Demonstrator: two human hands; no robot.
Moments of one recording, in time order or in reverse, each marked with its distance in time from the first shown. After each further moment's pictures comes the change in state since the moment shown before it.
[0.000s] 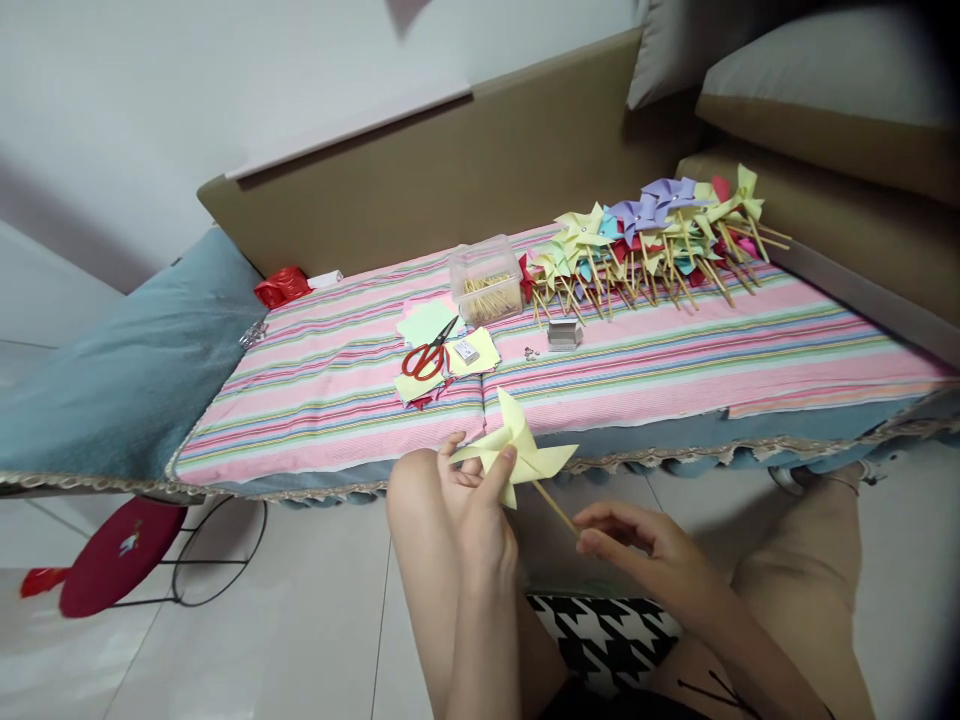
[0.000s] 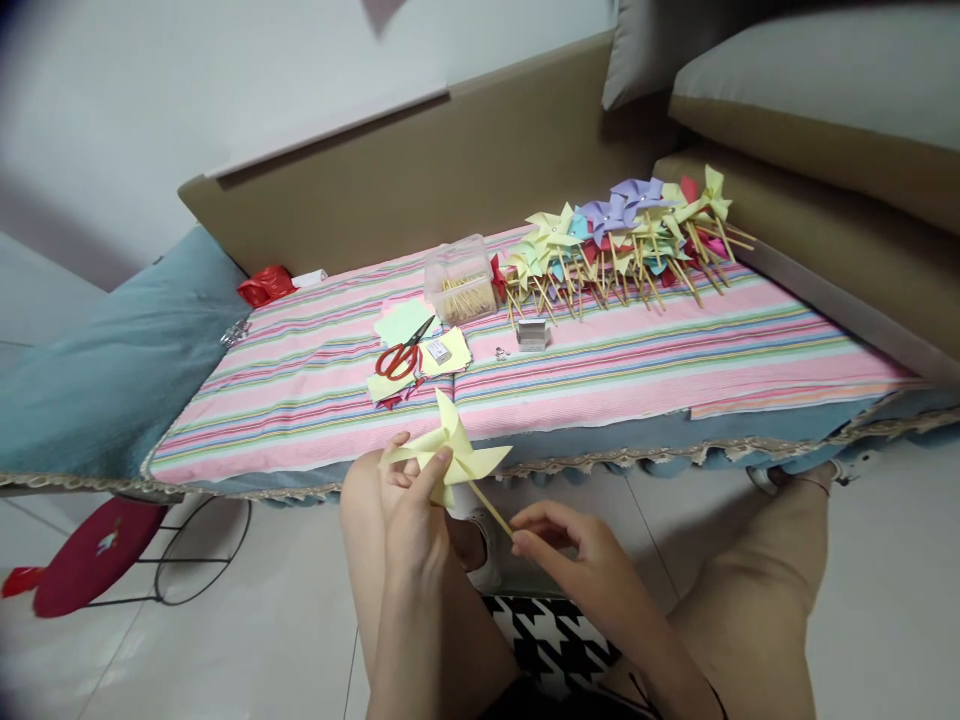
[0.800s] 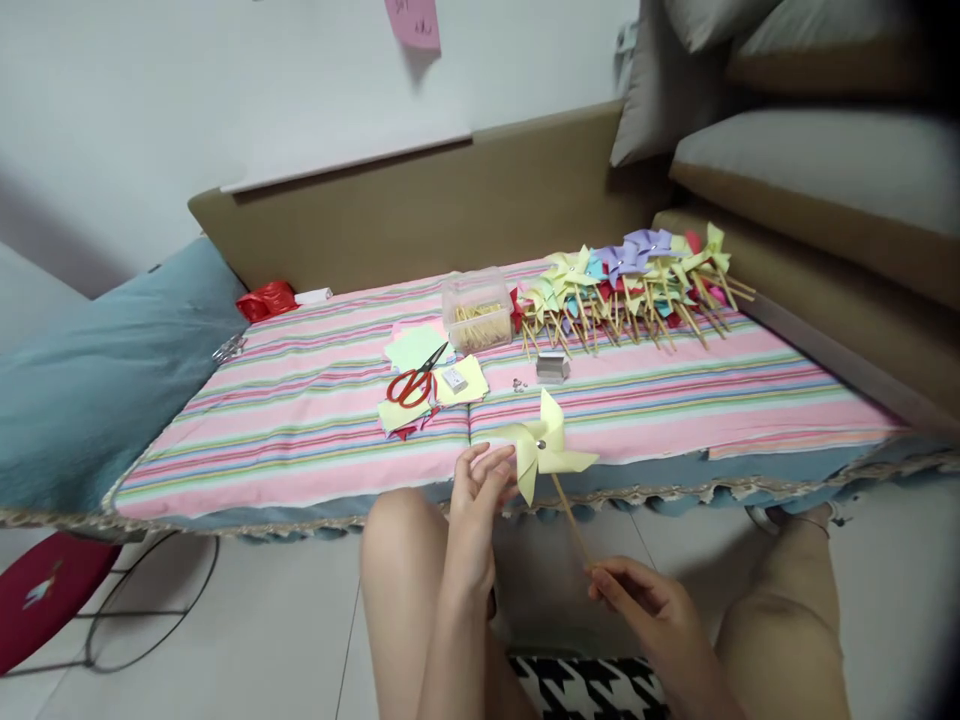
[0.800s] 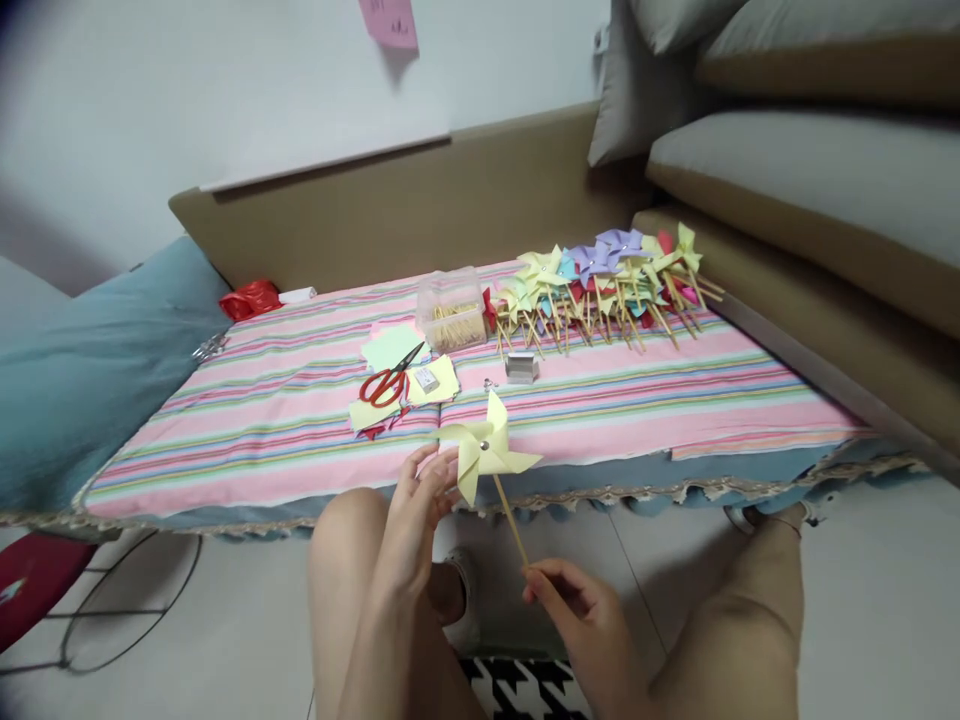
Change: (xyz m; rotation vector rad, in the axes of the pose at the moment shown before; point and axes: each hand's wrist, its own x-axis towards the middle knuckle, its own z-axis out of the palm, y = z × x) left_hand 0.037 -0.014 -0.003 0.226 -0.325 -0.238; right_hand 0.005 0.042 0.010 0.154 0.358 0.033
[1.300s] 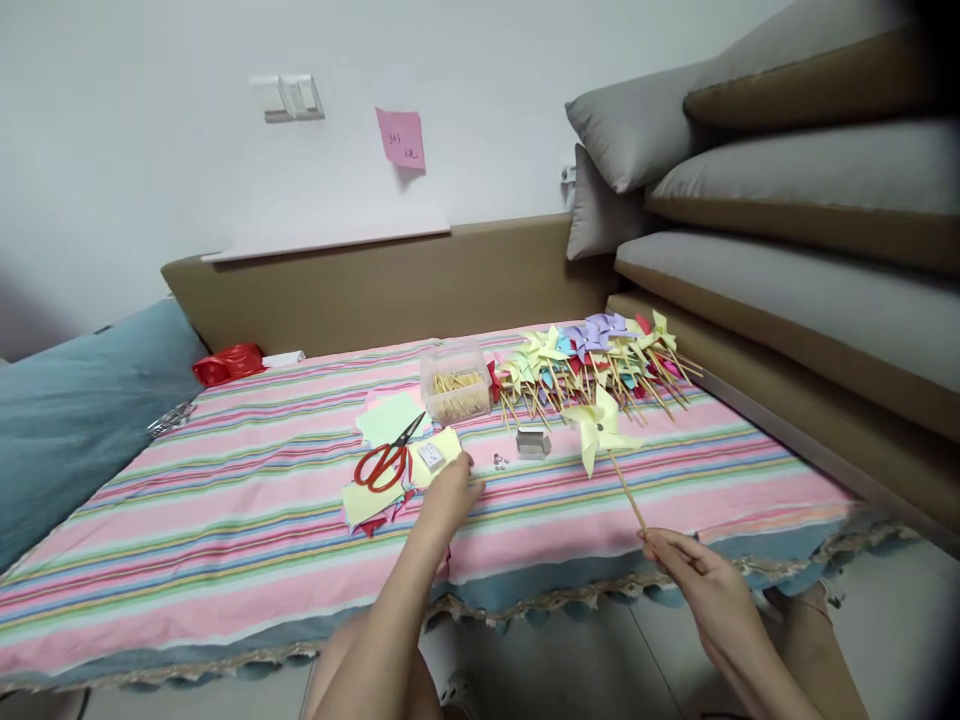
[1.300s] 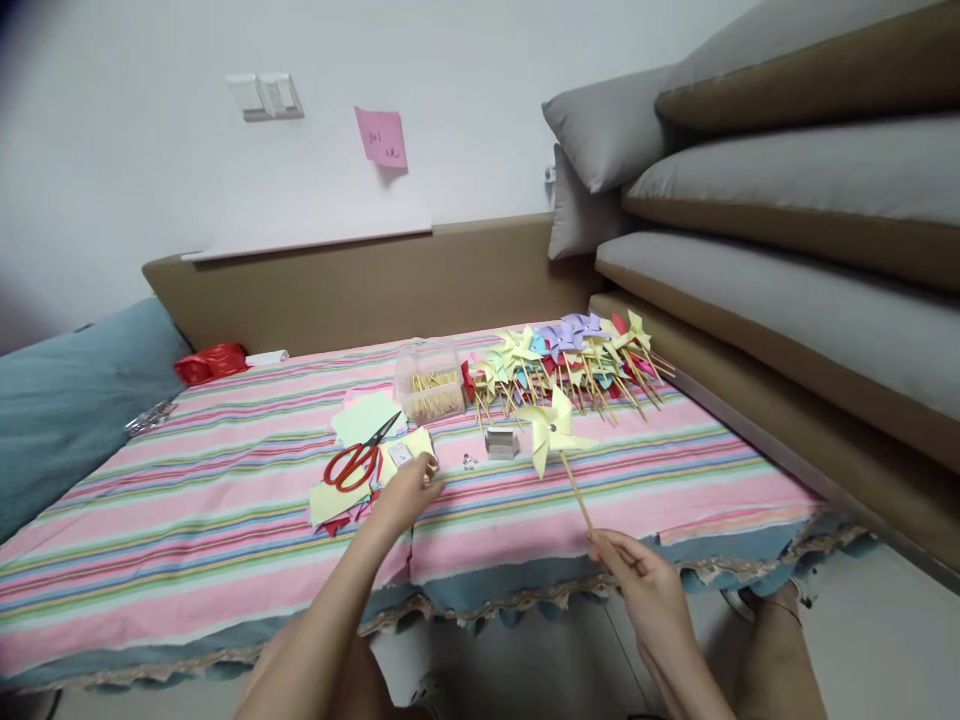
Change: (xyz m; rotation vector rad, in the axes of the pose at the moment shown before) left_hand 0.156 0.046 0.004 1.385 -0.271 0.281; right_hand 0.126 -0.019 -0.073 0.247 0.414 -0.099
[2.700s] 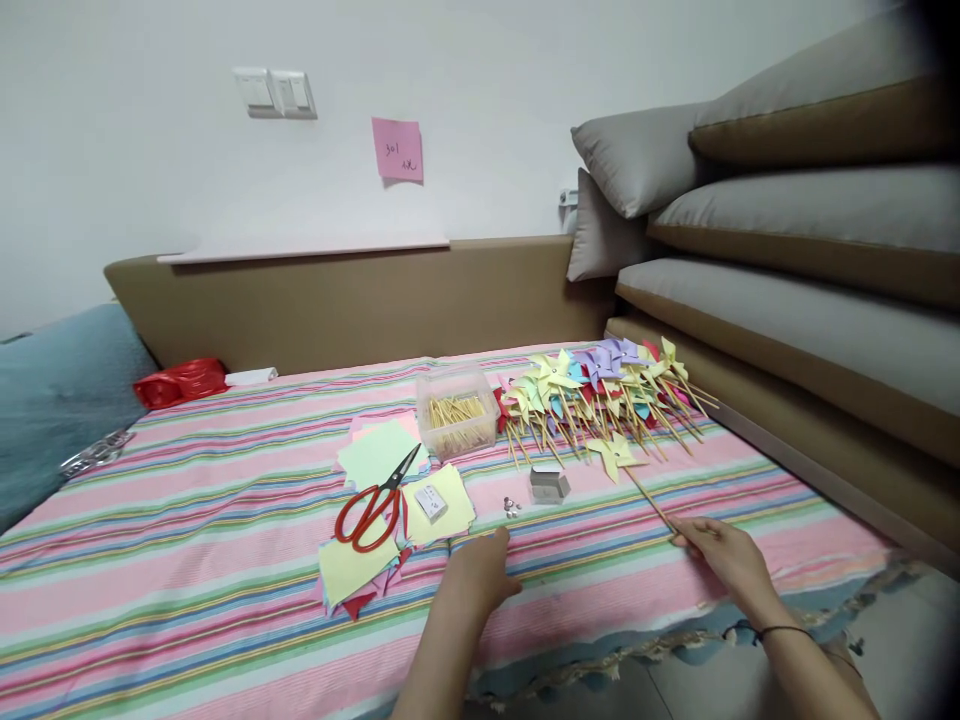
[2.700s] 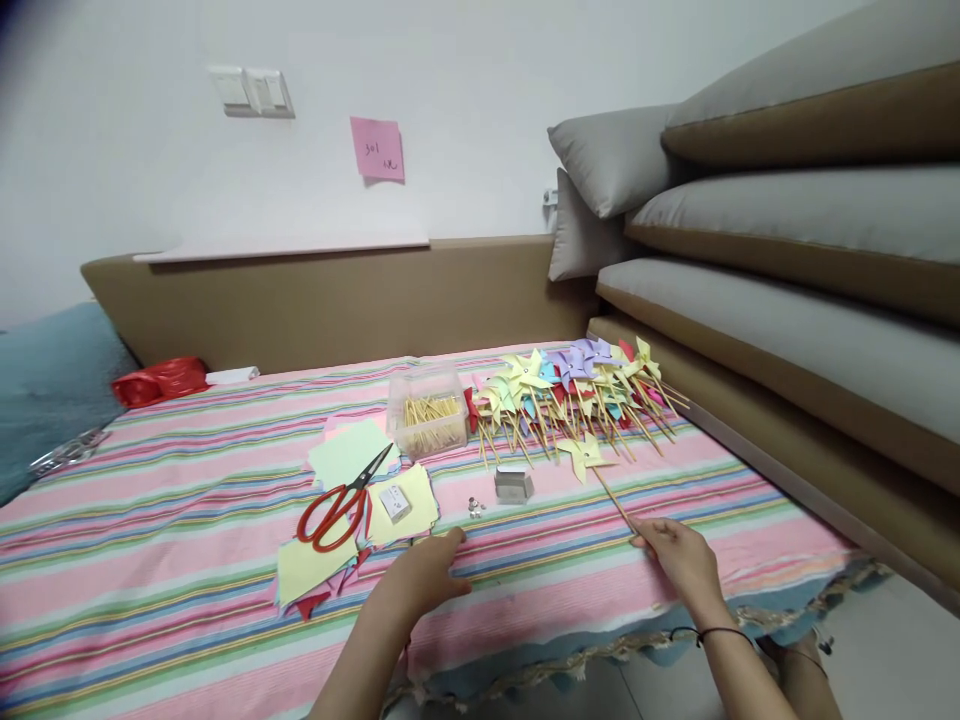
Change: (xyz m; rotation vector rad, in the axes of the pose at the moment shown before) left_hand 0.009 0.002 0.004 0.191 -0.355 0.011; right_hand 0.138 0.020 -0.019 -0.588 0.105 -0.142
